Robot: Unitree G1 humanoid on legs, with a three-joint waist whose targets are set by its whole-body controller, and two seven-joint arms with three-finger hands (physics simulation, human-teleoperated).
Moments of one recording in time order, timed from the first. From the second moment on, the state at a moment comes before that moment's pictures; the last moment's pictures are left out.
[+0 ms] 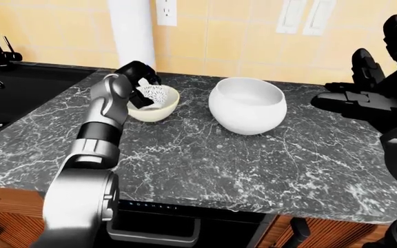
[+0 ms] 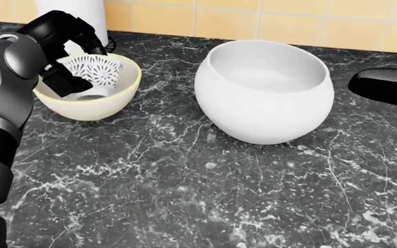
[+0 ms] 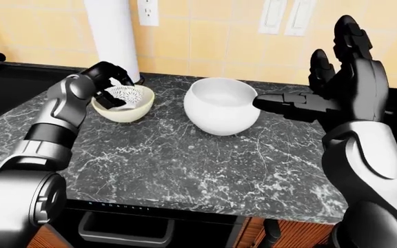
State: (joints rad) left arm -1.20 0.36 0.02 1.02 0.85 0.12 -0.37; right arm -0.49 -0.54 -0.46 -0.70 0.82 0.99 -0.45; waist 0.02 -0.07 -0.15
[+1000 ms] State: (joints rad) left arm -1.04 0.34 0.04 0.59 0.89 0.16 -0.62; right arm -0.49 -0.58 -0.48 -0.71 0.89 0.99 -0.50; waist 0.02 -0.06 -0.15
